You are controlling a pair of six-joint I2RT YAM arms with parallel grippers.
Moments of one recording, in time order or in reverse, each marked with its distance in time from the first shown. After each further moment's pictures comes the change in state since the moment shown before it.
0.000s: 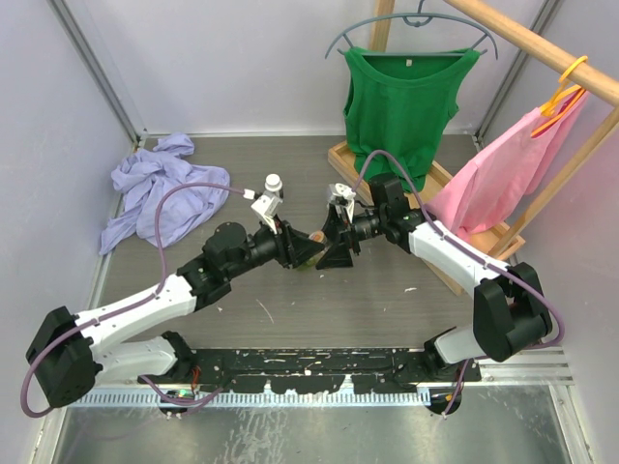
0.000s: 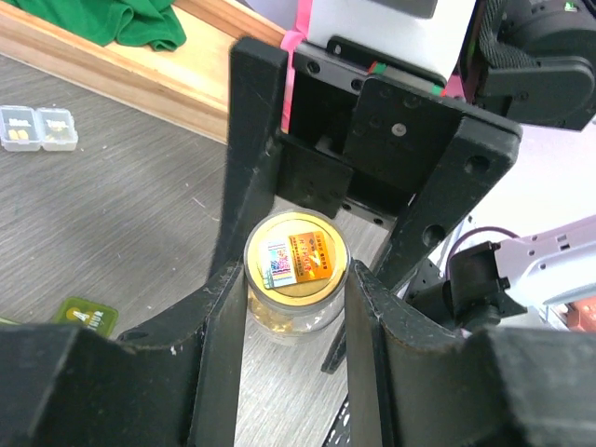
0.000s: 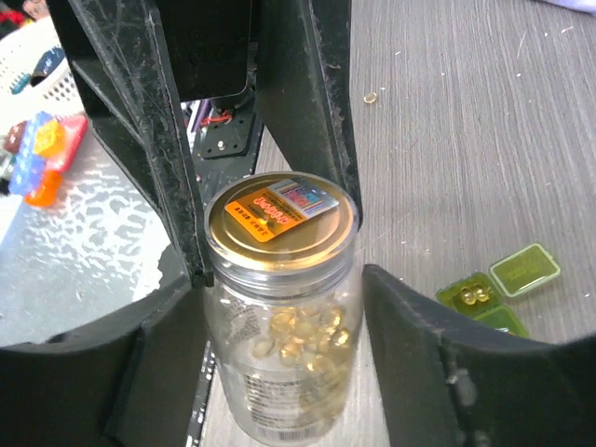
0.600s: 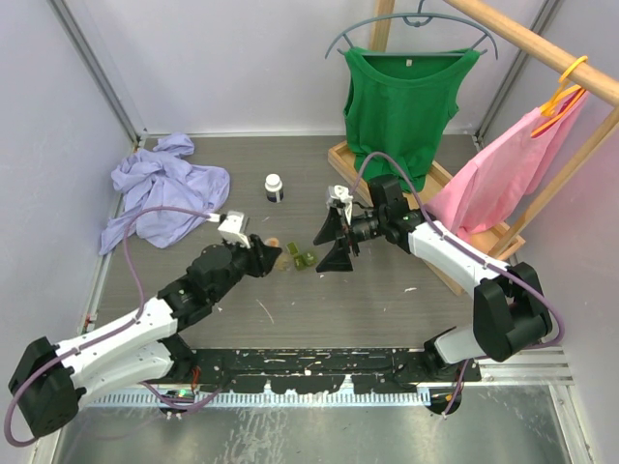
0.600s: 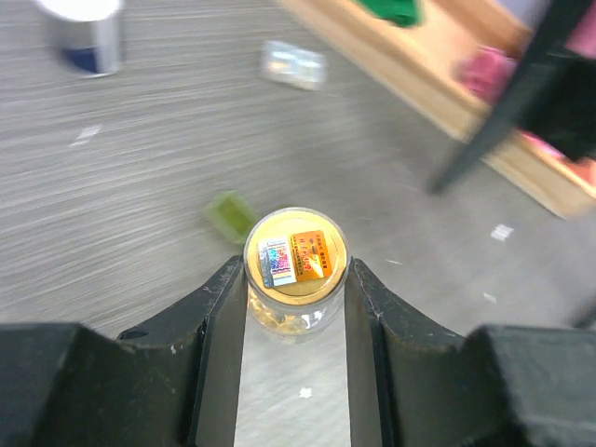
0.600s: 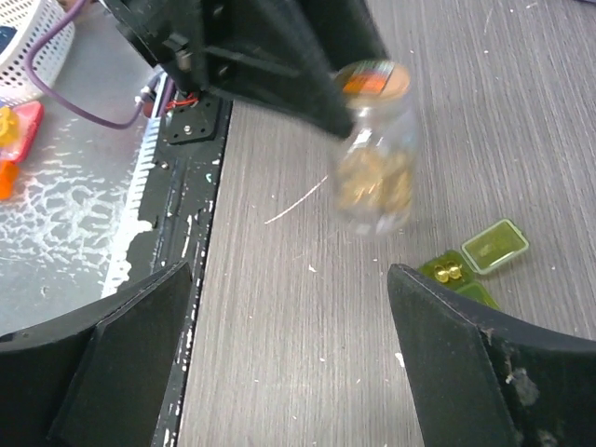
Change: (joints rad) left arm 0.019 -0.213 -0.204 -0.159 -0.349 0.085; right arm 0.003 0.000 0.000 -0.031 0.066 -0.054
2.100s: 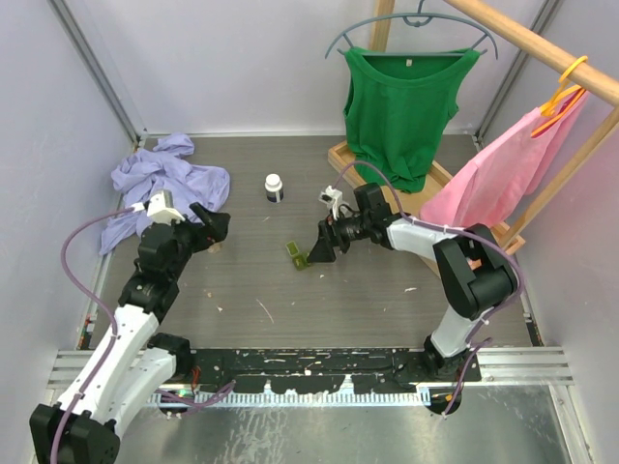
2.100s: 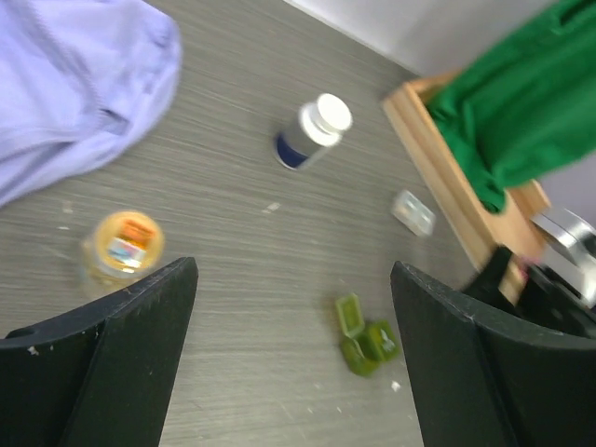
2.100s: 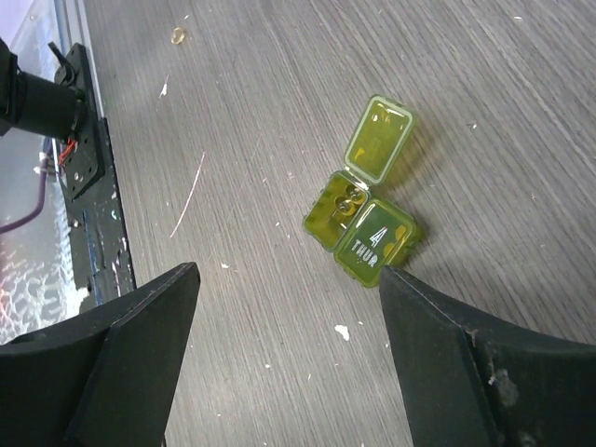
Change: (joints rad) left arm 0.584 -0.169 0.061 -0.240 0.063 -0.138; right arm 0.000 0.270 -0.030 0.221 0.285 0.322
